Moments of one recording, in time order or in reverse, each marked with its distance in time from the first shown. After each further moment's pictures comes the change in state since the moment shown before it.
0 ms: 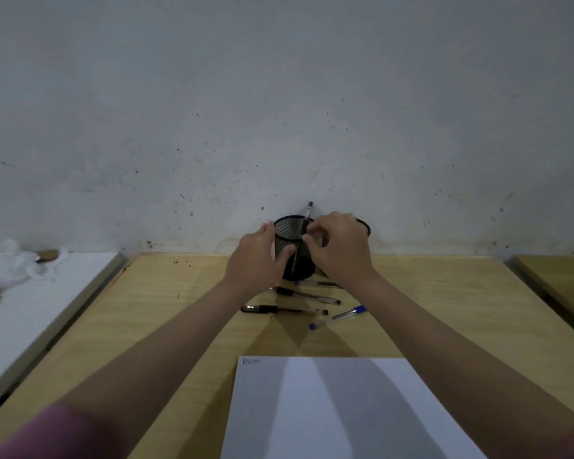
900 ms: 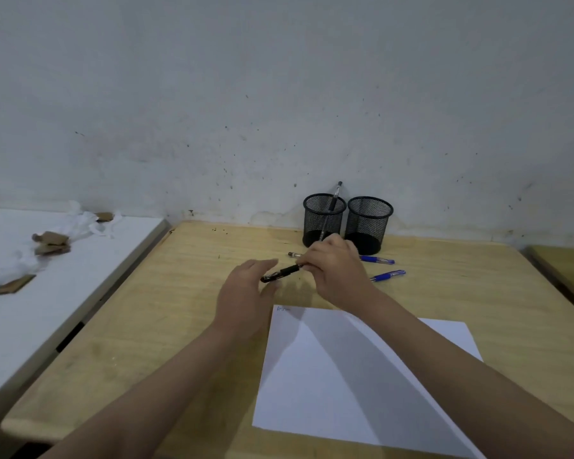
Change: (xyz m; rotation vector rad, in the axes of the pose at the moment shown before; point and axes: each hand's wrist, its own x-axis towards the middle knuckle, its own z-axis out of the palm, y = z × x) left_hand -0.139 -0.027 -0.021 -0.155 0.219 -0.056; right_hand -0.082 -0.051 0.003 -0.063 -0.198 -0.364
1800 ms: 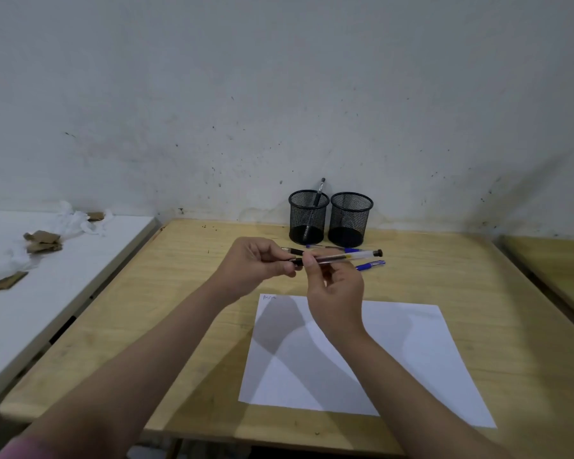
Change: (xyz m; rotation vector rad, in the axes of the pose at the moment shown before) left_hand 0.021 0.047 -0.023 -0.883 -0.417 -0.085; right_hand -0.042 -0.064 -0.034 0.788 0.483 0.564
